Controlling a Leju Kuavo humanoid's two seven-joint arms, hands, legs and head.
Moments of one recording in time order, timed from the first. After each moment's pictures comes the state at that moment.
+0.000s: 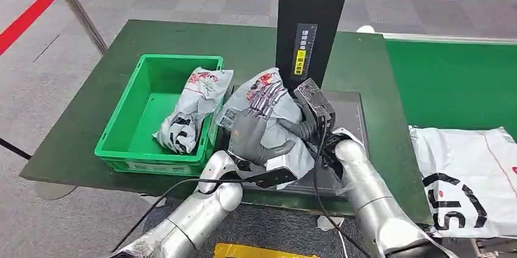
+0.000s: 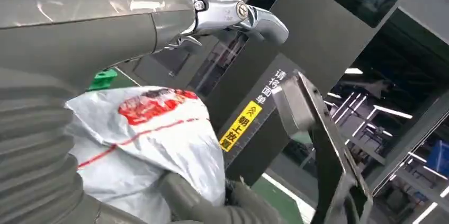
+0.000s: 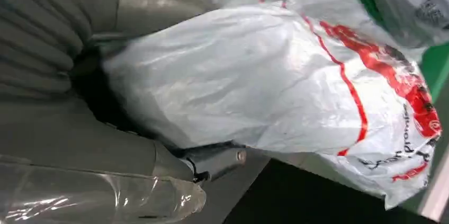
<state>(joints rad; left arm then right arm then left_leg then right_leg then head) -0.51 -0.27 -0.52 -0.87 -0.84 0.54 -0.32 -0.67 0.14 0.39 -0.72 0.13 0.22 -0.16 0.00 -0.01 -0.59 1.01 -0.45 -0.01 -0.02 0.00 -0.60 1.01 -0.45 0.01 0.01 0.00</state>
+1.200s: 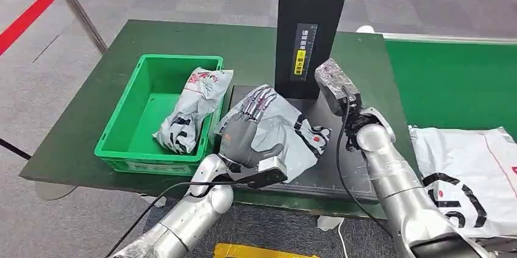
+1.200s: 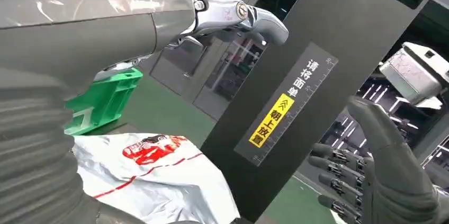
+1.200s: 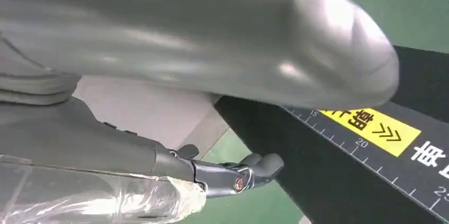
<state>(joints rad) -0.47 -0.23 -0.48 -0.90 -0.88 0.51 -0.30 -0.71 0.00 0.42 -0.88 0.30 0.08 -0.08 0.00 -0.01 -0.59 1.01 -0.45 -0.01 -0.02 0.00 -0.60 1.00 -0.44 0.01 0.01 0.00</state>
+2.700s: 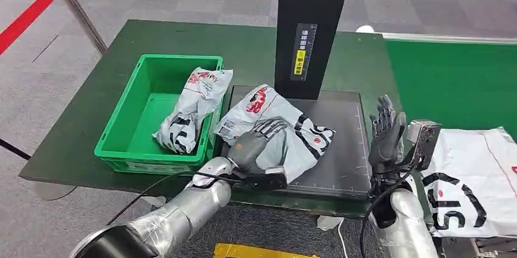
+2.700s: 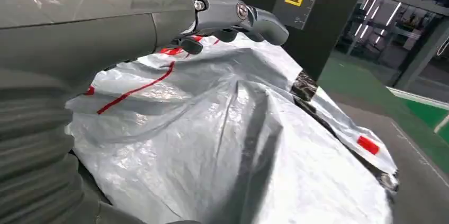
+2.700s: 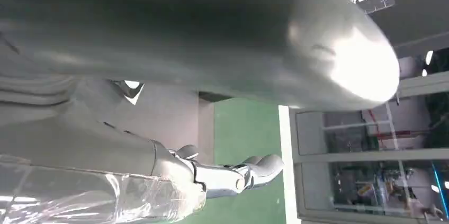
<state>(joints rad) -0.67 -0.27 -0.48 -0.35 -0.87 0.38 -0.39 -0.25 -0.02 0.17 -1.29 -0.19 -0.09 -0.48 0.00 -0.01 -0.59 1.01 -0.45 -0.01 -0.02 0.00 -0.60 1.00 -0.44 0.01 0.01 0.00</state>
